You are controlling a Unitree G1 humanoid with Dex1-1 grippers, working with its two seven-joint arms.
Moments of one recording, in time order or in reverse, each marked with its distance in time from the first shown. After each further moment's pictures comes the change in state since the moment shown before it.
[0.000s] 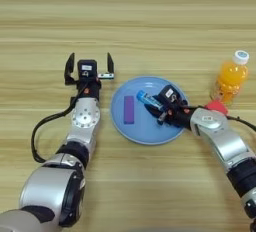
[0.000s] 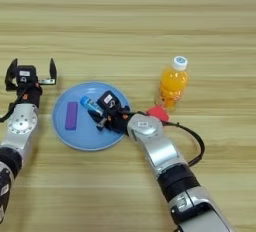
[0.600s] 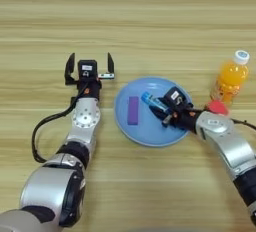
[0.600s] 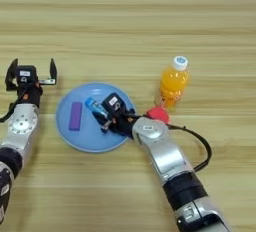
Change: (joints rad) left arm 0.000 -0.002 0.001 0.000 0.001 0.001 0.001; right arm 0.085 -0.031 -0.019 -0.159 0.005 0.080 -0.005
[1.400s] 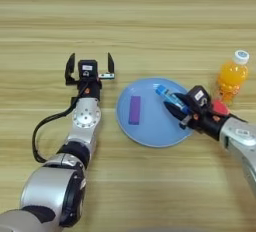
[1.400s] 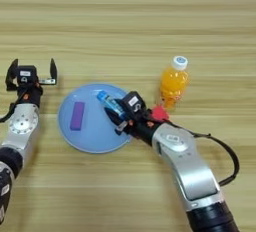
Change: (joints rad) left arm -0.001 -0.002 0.000 0.000 0.001 0.003 0.006; right arm 0.215 -0.089 -0.102 -0.454 0.090 0.154 -0.015
